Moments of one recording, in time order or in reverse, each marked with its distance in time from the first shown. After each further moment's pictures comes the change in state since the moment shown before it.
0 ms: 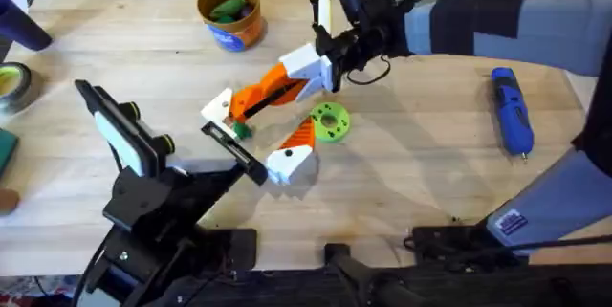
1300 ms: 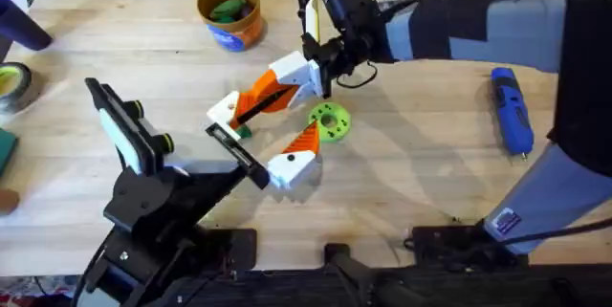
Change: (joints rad) left arm -0.008 0.000 0.000 0.000 0.044 -0.034; right arm 0.039 0.066 0.012 0.078 -0.025 0.132
